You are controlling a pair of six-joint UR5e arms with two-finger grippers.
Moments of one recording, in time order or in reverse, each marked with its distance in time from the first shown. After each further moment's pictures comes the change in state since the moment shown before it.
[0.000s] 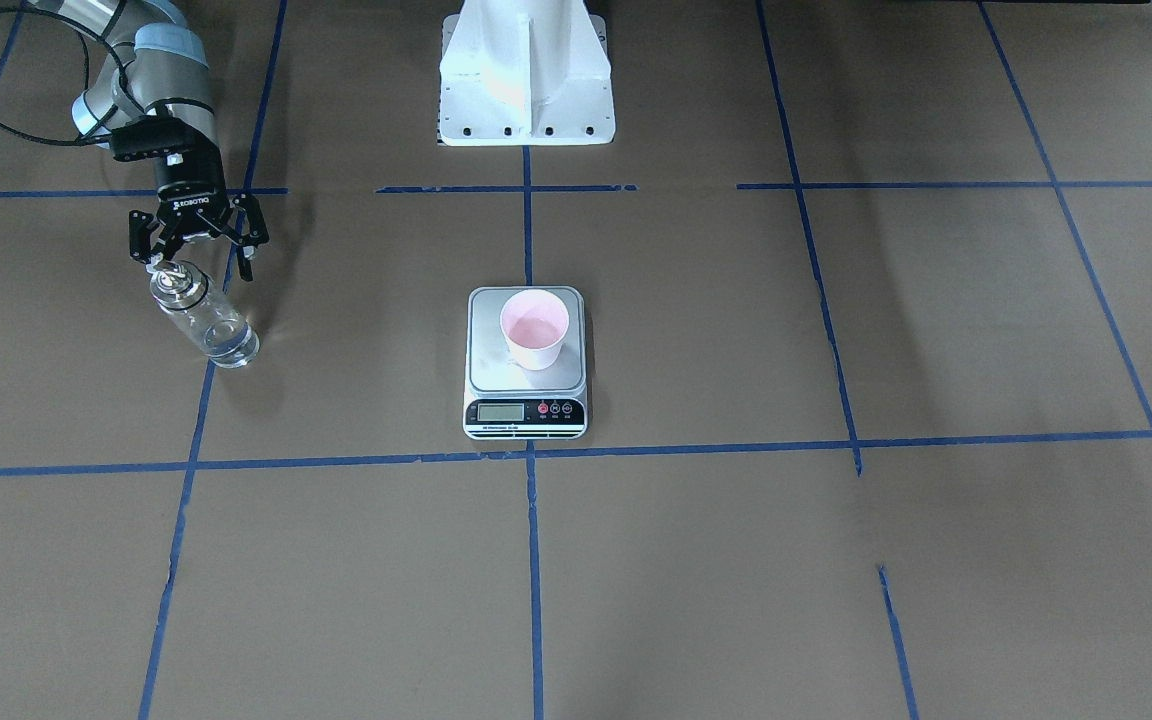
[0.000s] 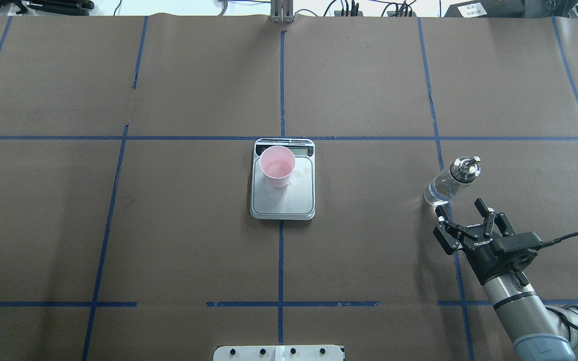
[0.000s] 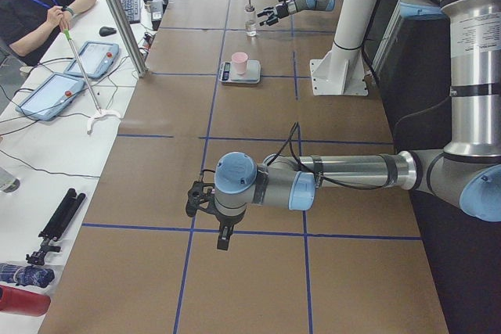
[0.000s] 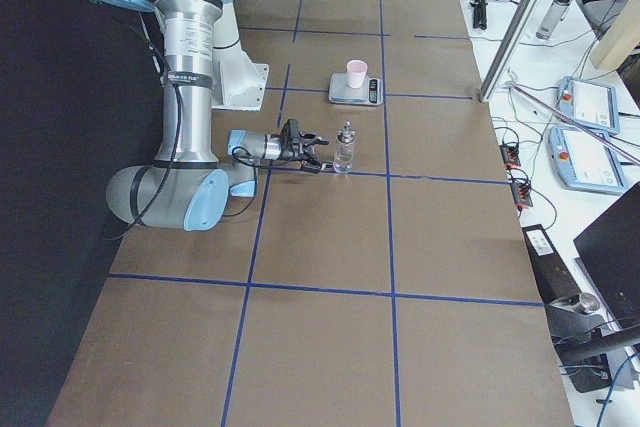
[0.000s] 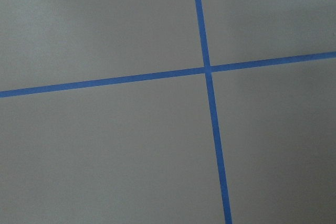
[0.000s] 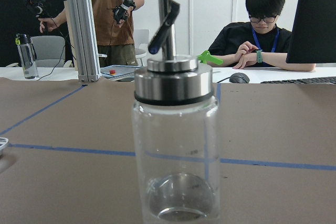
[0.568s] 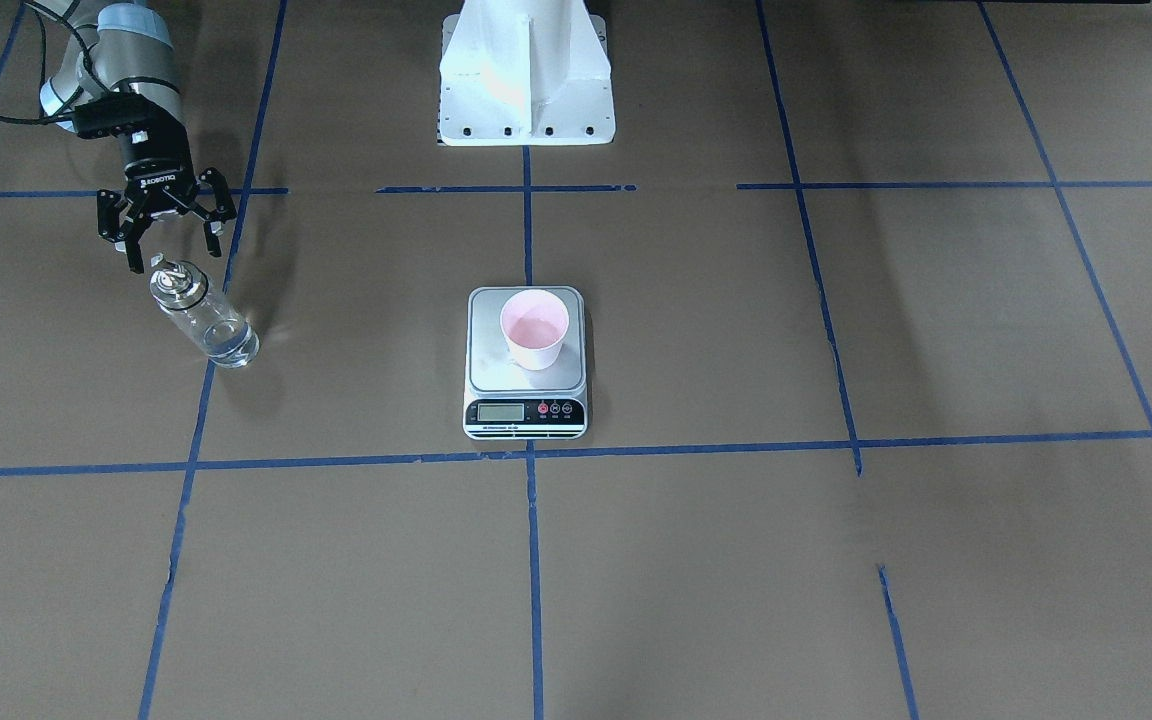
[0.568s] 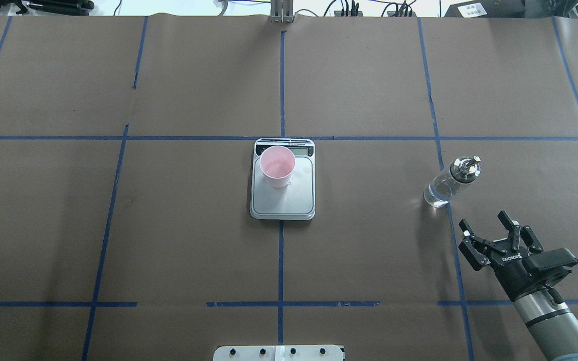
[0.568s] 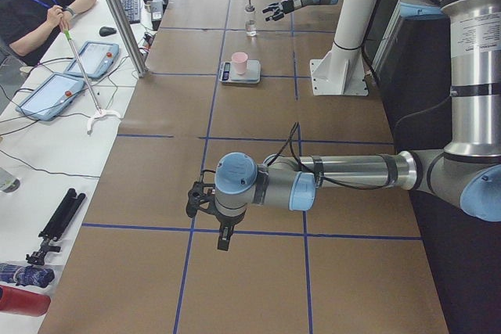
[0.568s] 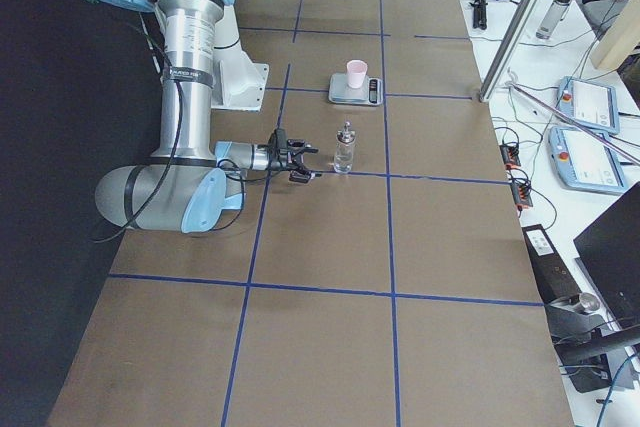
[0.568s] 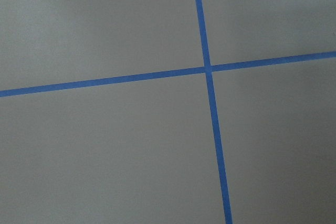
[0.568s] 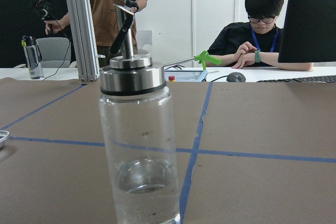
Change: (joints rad) left arm -0.001 0.001 0.000 0.000 0.000 0.000; right arm -0.062 -0.093 -0.002 0.112 -0.048 -0.009
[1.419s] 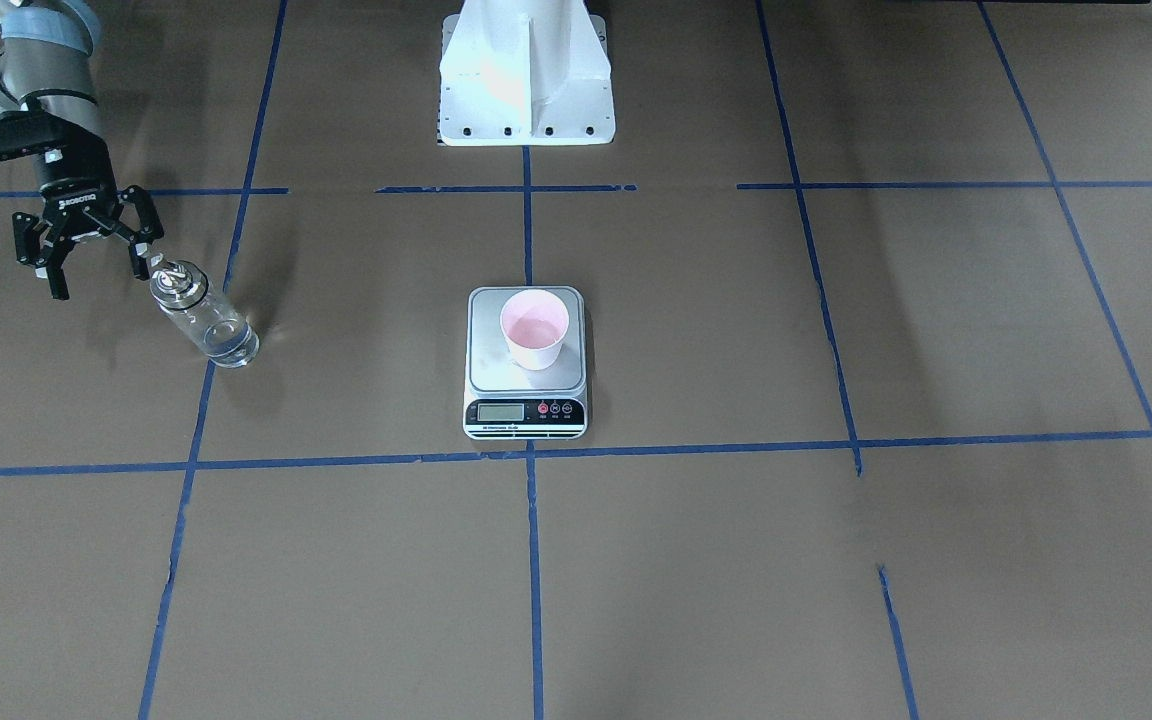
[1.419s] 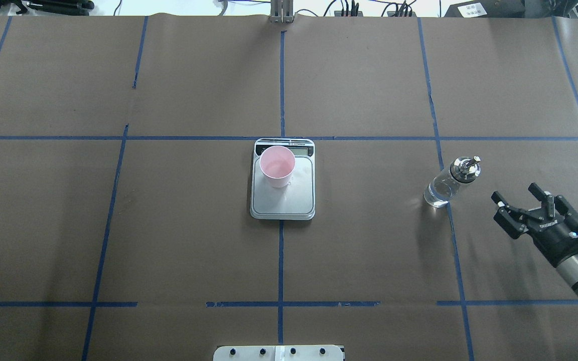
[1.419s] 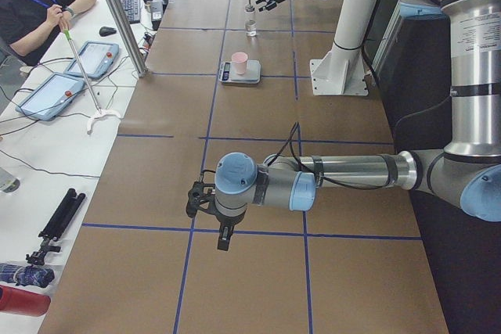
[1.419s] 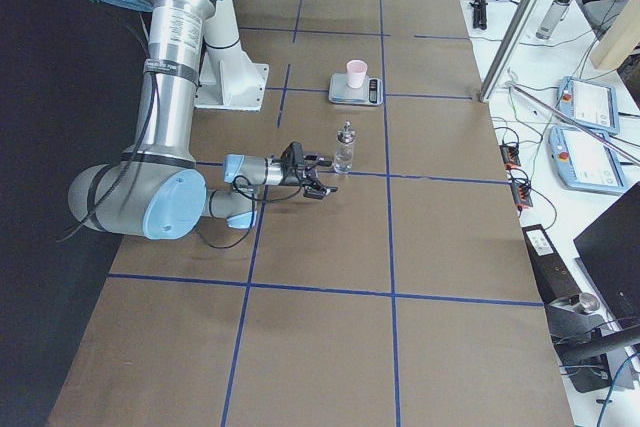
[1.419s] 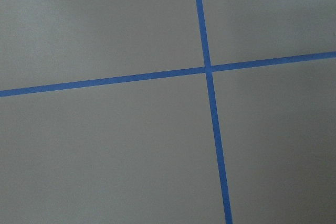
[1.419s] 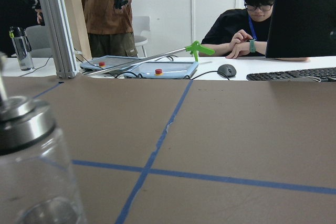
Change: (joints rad) left arm 0.000 0.000 0.000 0.000 0.000 0.000; right arm 0.283 -0.070 -0.014 0.140 0.360 -0.084
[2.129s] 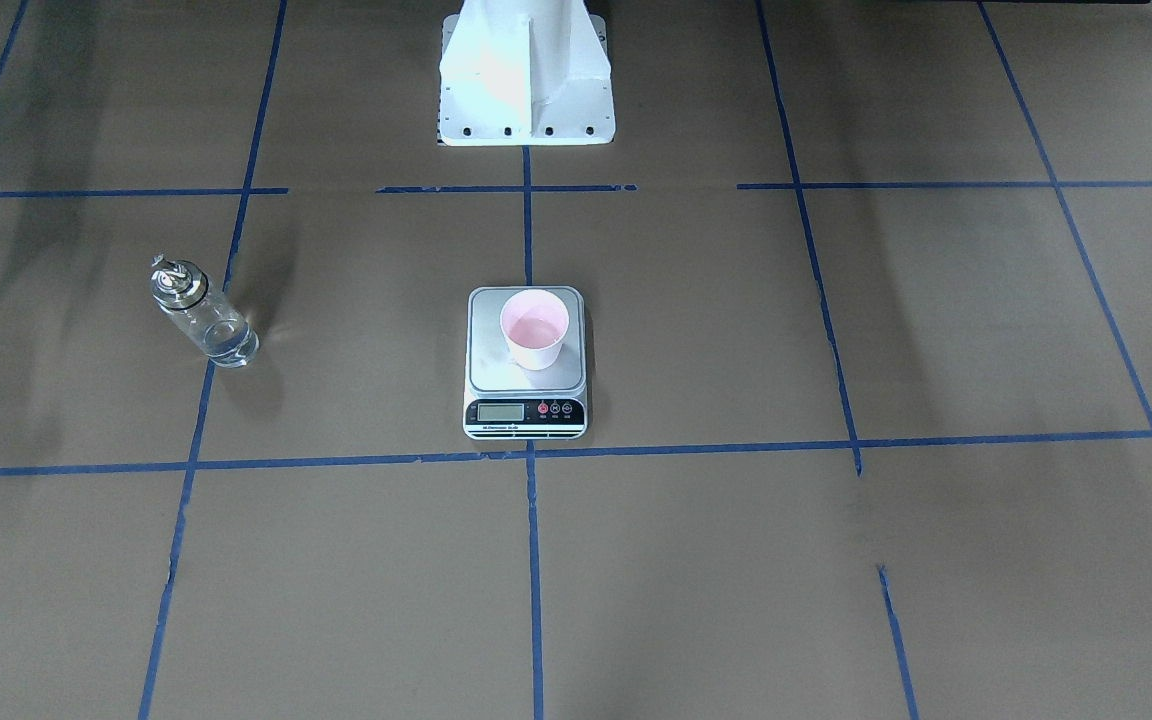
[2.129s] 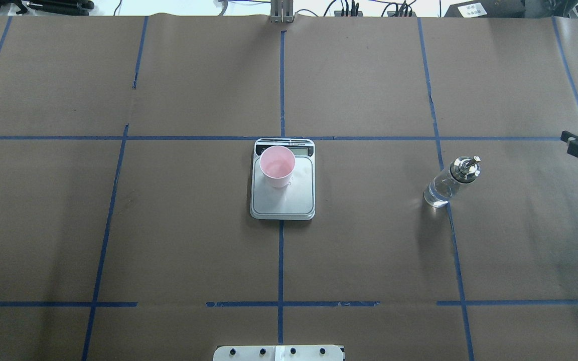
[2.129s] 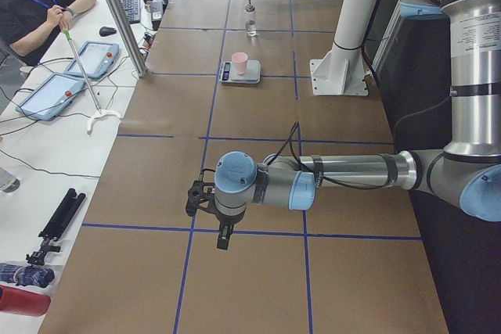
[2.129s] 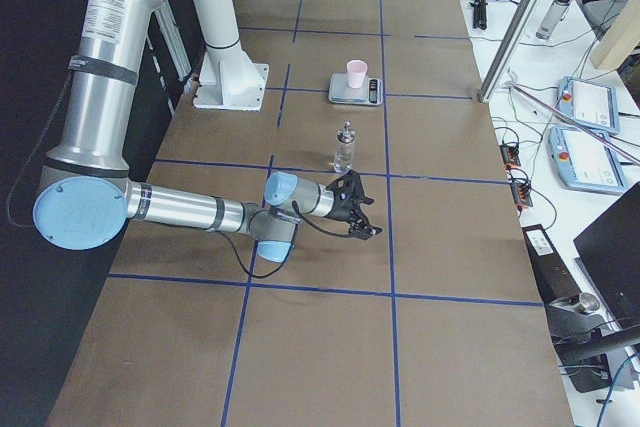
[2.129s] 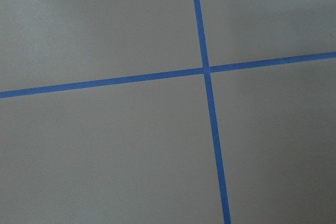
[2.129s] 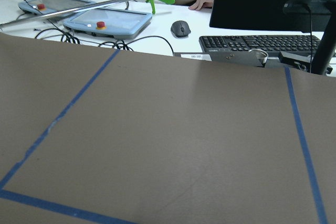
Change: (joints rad) left arm 0.002 -0.001 -0.002 -0.001 -0.003 0.001; right arm 0.766 0.076 -0.070 -0.206 0.931 -0.196
